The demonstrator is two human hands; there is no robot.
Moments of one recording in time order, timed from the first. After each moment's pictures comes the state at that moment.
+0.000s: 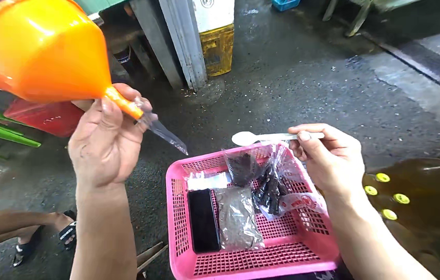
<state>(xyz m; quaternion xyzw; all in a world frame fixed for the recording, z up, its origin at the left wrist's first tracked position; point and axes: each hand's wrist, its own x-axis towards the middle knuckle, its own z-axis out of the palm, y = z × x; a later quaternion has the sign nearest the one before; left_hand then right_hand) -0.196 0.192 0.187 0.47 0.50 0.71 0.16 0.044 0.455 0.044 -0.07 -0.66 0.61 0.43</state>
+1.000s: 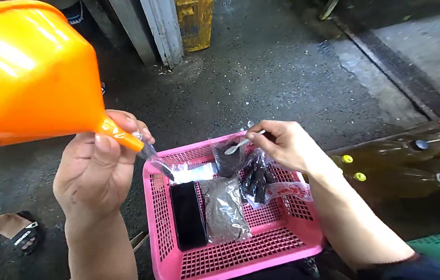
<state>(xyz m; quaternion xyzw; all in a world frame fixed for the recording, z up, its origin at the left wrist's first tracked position) -0.195 0.188 0.108 0.44 0.48 0.73 0.17 0.013 0.466 0.036 -0.13 -0.92 0.34 0.18</state>
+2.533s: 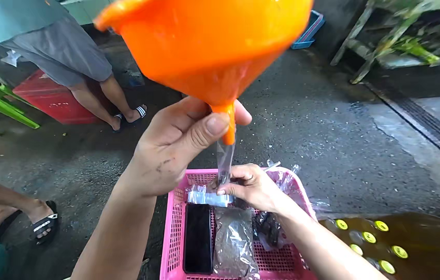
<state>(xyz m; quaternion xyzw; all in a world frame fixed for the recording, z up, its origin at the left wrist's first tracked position) -0.155 0.221 0.210 0.58 0.48 0.64 0.14 -0.050 0.393 0.057 0.19 -0.74 0.63 0.15</state>
